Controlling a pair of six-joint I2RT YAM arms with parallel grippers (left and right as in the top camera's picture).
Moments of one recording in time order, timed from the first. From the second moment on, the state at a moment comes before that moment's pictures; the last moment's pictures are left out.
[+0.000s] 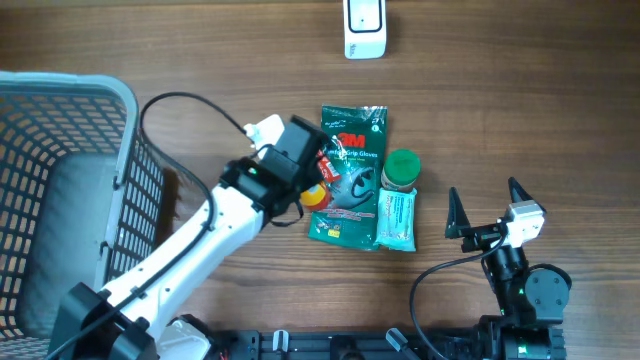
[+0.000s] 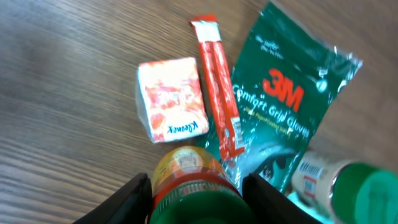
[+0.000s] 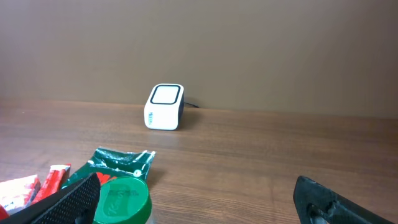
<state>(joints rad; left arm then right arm) -0.63 1.46 1.05 -0.68 -0.22 -0.98 -0.05 0.01 0.01 0.01 -0.22 0.01</state>
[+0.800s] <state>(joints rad) -0.73 1.48 1.05 -0.73 -0.53 -0.74 -0.05 0.01 0.01 0.01 -0.22 0.01</state>
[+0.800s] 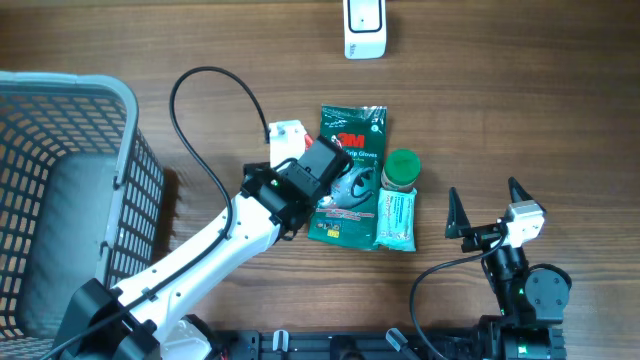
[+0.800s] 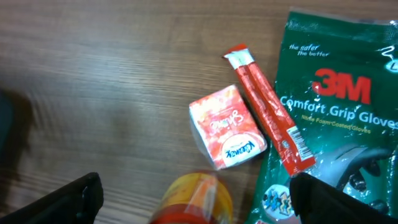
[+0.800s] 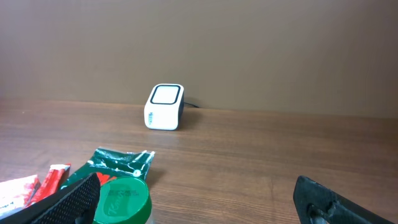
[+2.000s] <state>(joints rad) -0.37 1.02 1.49 -0.47 -0.51 0.16 -0.05 0.01 0.01 0.01 -0.22 0.01</state>
